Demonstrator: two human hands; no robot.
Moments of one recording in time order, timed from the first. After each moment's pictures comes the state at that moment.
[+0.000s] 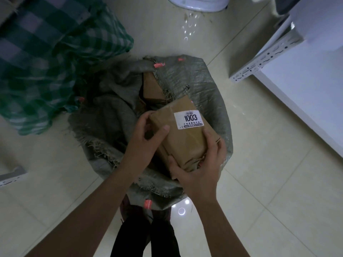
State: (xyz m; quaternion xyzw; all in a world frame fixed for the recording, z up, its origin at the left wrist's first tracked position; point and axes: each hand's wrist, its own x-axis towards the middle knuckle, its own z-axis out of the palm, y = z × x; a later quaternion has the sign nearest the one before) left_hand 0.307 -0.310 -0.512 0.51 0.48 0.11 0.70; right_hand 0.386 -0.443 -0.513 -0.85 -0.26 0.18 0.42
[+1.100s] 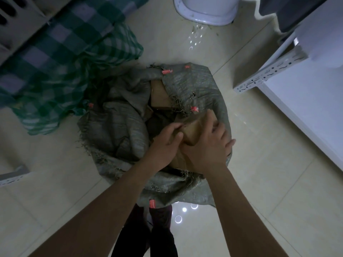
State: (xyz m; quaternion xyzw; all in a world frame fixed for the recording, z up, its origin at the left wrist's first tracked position) left_hand 0.328 -0.304 -0.536 0.61 0.43 0.00 0.66; right_hand 0.431 -0.381 -0.520 -0.92 -0.30 0.23 0.07
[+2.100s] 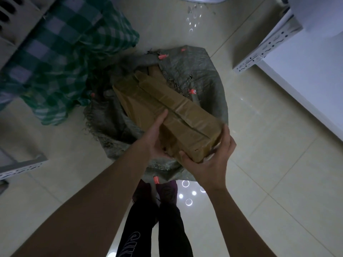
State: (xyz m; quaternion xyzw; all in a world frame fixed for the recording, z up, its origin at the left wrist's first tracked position) left_hand 0.318 -0.318 -0.507 0.14 0.55 -0.11 0.81; right_hand 0.392 -0.482 -0.509 -0.86 -0.24 0.21 0.40
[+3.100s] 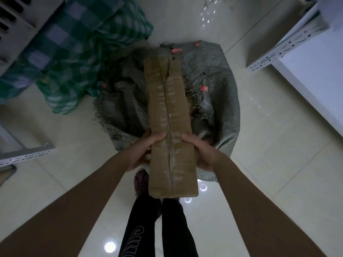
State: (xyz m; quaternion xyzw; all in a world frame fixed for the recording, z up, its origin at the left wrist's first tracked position) left_hand 0.236 -0.316 -0.522 0.33 0.53 -0.16 0.77; right_hand 0.402 -0.431 -0.543 -0.53 0.01 0.78 0.33
